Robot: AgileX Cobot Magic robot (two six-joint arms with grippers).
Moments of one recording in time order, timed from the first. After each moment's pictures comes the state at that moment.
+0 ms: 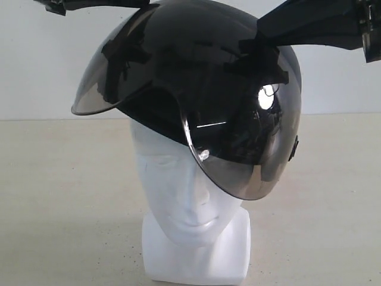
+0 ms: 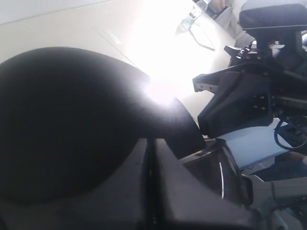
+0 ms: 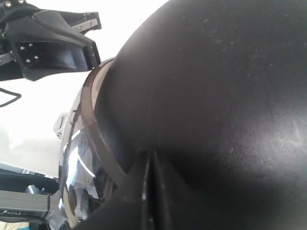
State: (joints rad) left arm -0.10 1.49 -1.52 -1.13 1.21 0.68; right arm 0.13 1.22 -1.21 1.11 1.18 -0.49
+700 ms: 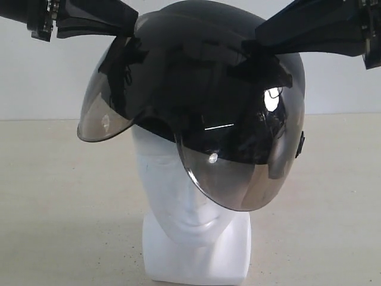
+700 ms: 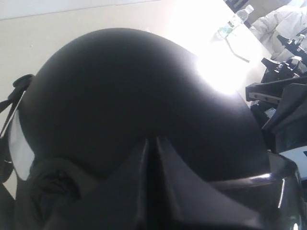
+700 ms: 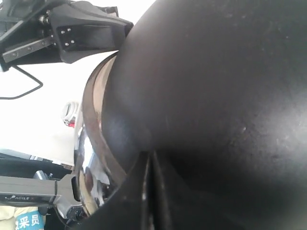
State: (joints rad) left arm -0.09 1.47 -1.39 -1.06 1.10 0.64; right arm 0.13 1.22 -1.21 1.09 1.22 -0.47
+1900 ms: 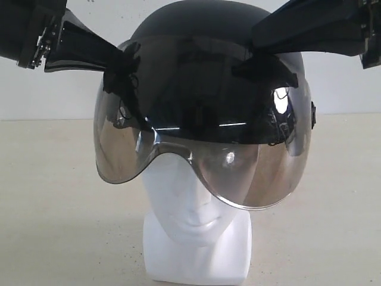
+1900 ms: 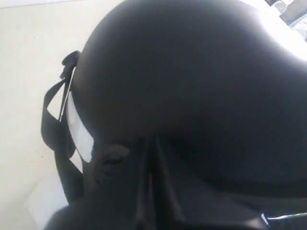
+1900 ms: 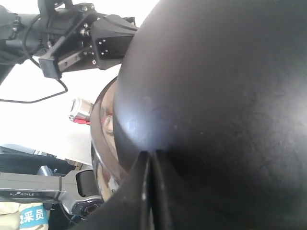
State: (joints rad) left arm -0.06 1.44 -1.26 -1.01 1.03 0.69; right arm 0.14 1.22 -1.21 1.09 1.23 -0.47
